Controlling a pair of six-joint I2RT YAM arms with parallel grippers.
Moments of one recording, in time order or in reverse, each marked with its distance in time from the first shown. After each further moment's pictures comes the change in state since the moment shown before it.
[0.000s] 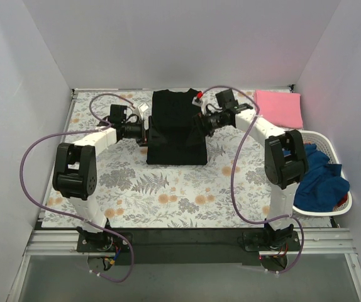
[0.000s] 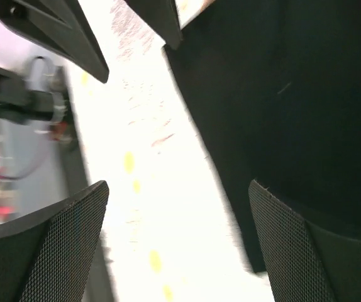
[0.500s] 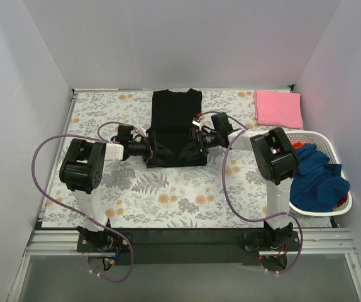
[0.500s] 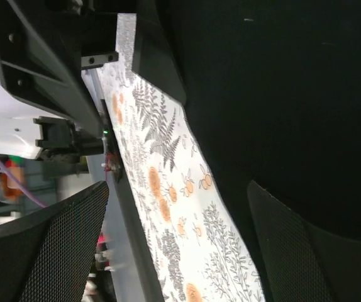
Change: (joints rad) left arm -0.048 0.080 -0.285 0.405 0.000 -0.526; right arm 0.045 0.086 -0.370 0.579 -0.079 0.640
